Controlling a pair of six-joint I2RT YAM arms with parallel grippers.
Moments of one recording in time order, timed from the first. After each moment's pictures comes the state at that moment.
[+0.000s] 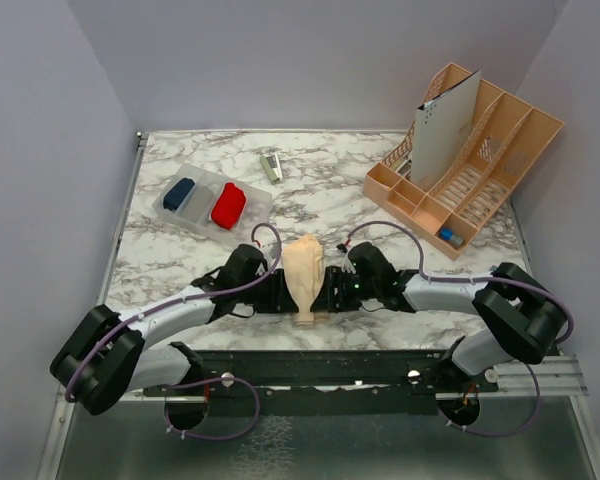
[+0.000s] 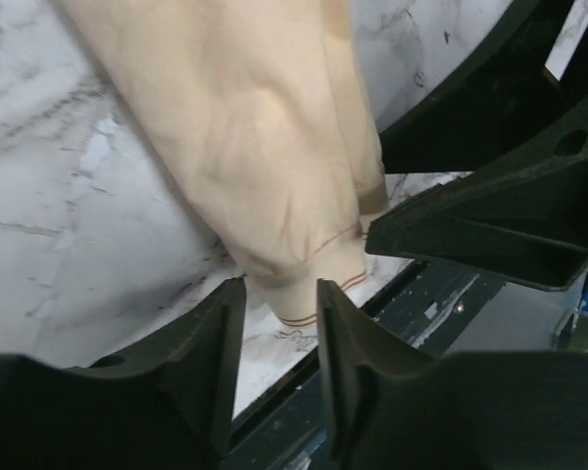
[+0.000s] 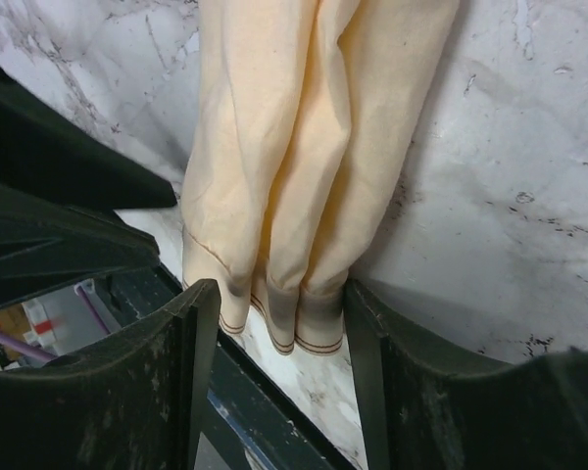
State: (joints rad) left arm -0.64 1.20 0.43 -0.04 0.41 -0.68; right arm 0.81 1.49 0.55 0.16 -0.34 0.79
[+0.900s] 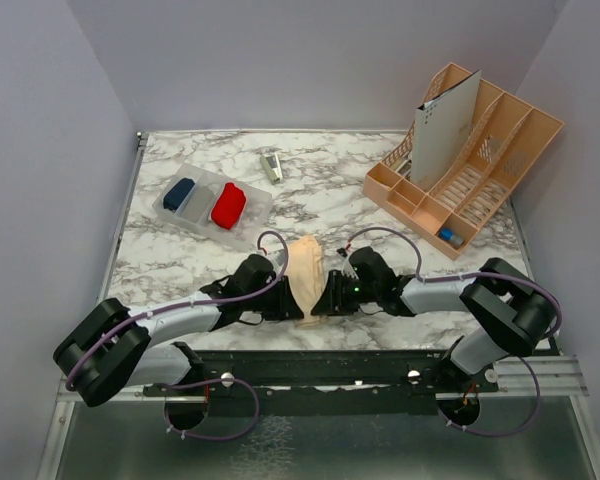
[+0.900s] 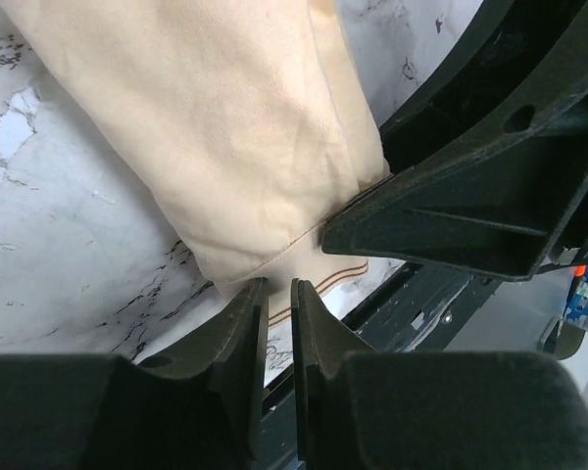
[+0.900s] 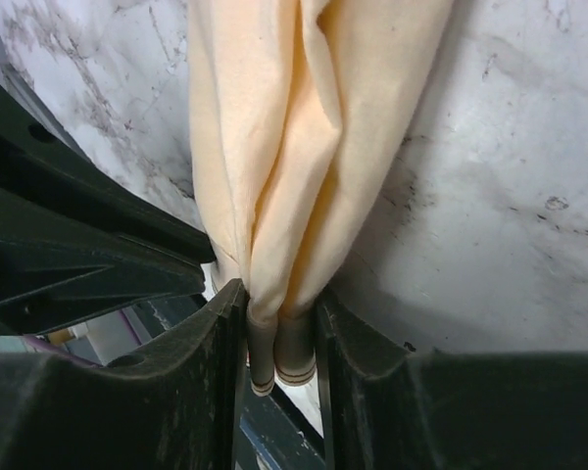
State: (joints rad) left arm -0.77 1.23 0.38 0.09 0.34 -0.82; right arm 0.81 1.55 0.50 0.32 -0.41 0.86
